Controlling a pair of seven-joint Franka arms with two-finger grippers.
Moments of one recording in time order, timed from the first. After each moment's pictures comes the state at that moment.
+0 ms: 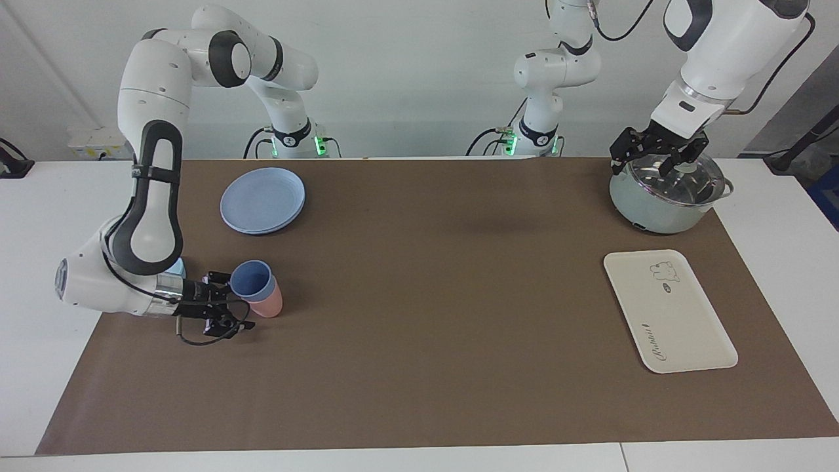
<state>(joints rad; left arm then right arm) 0.07 -0.06 -0.13 -1.66 -0.03 1.53 0.06 -0.27 0.69 0.06 -1.46 0.60 1.73 0.86</state>
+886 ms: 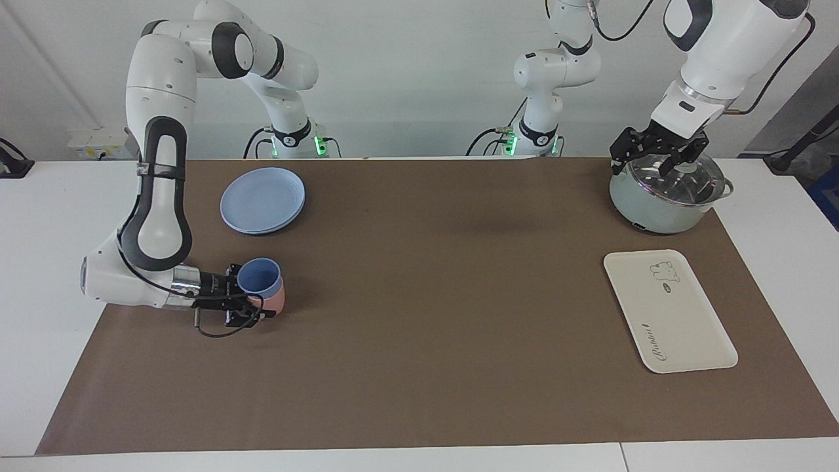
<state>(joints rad) 0.07 -0.06 -0.13 -1.66 -0.03 1.53 0.06 -0.25 0.64 0.06 -1.56 0.74 1.74 0.88</state>
